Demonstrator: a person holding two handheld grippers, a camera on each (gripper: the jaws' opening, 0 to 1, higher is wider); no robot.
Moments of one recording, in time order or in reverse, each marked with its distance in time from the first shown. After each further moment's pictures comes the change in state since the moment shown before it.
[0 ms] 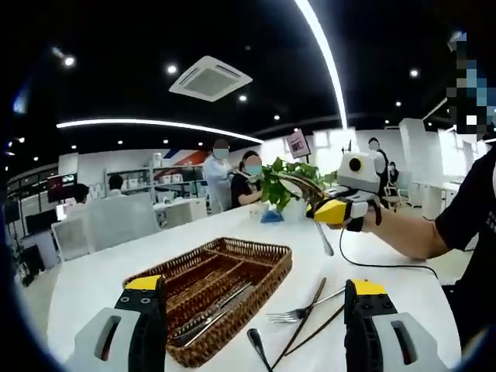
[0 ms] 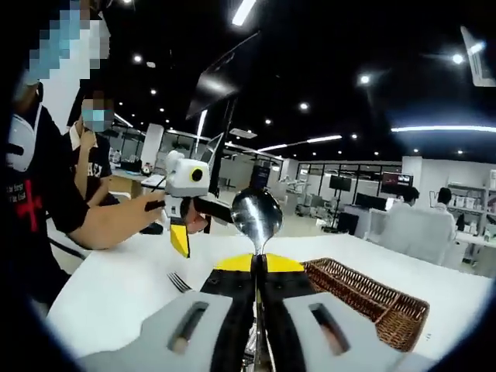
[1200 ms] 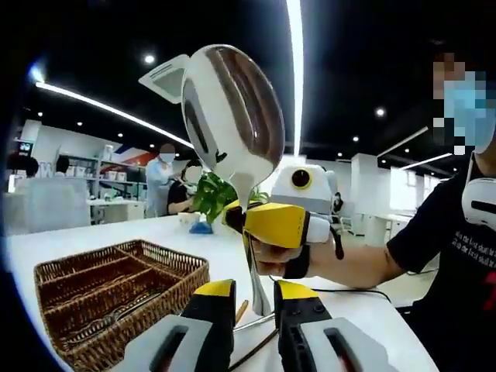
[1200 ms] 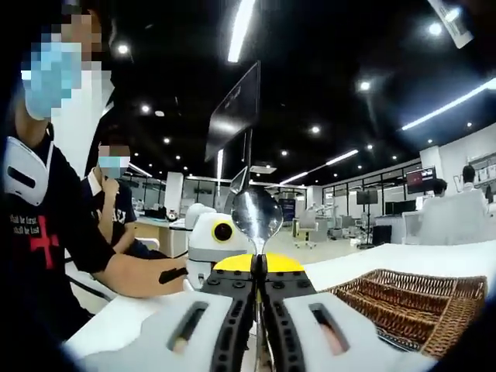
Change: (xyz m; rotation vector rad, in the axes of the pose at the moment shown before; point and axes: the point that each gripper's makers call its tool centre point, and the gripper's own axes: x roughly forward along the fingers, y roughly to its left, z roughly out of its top) left arm 0.045 -0.093 -0.007 -0.060 -0.071 -0.327; right arm 0.022 0.048 0.018 0.150 -0.196 0.152
